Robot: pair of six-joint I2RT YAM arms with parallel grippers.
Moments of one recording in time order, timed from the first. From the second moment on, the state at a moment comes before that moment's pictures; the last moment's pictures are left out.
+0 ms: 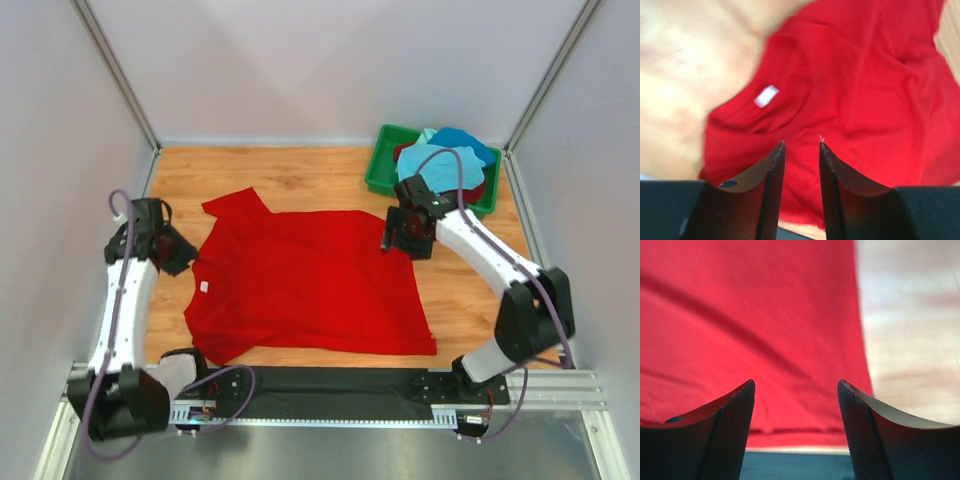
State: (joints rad) left arm 0.20 0.99 0.99 -1.00 -0.03 -0.67; right arm 0.41 1.46 1.18 -0.90 0.07 0.63
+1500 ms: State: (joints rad) left arm -0.04 2.70 2.52 -0.71 0.24 -0.52; right arm 0.50 2.03 1.62 -0.78 0.09 0.48
